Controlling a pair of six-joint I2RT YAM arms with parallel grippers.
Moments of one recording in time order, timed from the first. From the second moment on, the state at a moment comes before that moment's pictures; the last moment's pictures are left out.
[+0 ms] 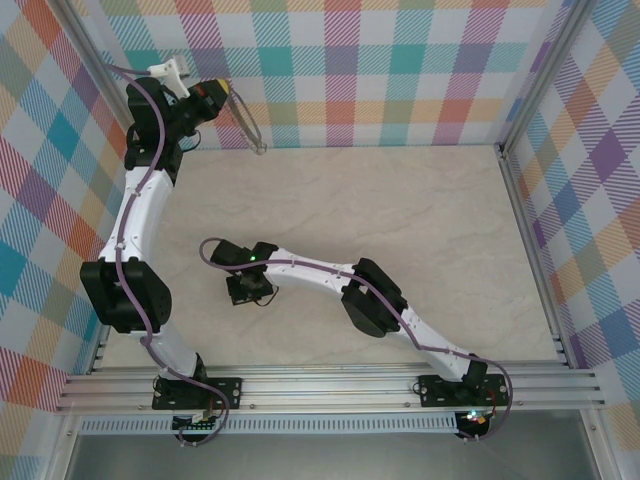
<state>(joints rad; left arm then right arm) 0.02 1.73 1.77 -0.04 0.55 -0.61 1.15 2.52 2.23 -0.91 -0.04 0.78</state>
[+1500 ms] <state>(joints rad) -0.31 1.72 1.76 -0.28 0.80 -0.26 0.41 1.12 0.89 0.07 -0.51 0.39</state>
